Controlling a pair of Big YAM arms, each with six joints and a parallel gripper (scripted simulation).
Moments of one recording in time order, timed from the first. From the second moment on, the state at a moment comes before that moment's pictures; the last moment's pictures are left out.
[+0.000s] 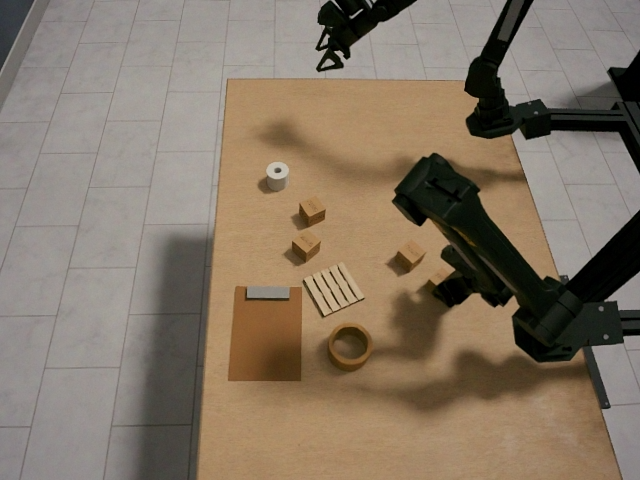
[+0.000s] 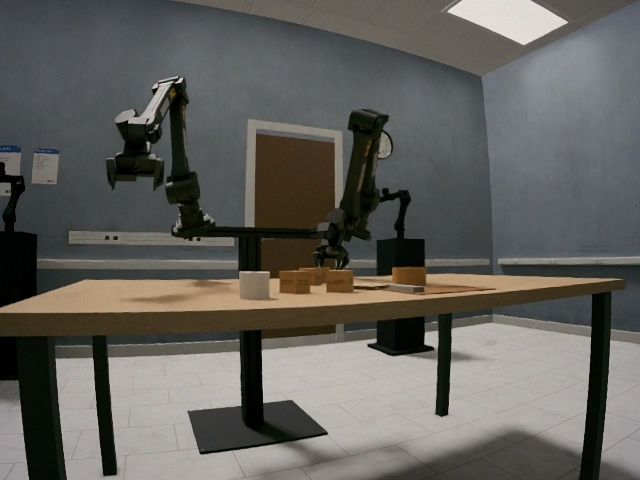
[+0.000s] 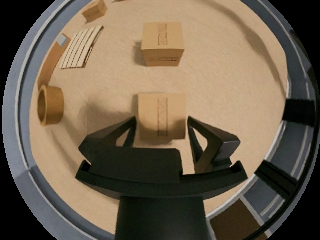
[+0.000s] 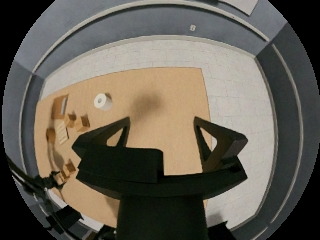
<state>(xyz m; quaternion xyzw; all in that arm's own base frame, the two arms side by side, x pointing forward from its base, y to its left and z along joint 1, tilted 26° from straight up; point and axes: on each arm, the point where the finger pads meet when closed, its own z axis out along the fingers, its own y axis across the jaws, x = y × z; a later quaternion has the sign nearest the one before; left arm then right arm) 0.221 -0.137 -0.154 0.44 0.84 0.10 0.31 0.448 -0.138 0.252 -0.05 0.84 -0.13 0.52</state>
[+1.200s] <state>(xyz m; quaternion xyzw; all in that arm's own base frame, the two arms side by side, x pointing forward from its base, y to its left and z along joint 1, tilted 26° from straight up) 0.240 -0.188 -0.107 0.45 0.83 0.09 0.32 0.448 -0.138 0.252 -0.05 0.84 -0.13 0.52</state>
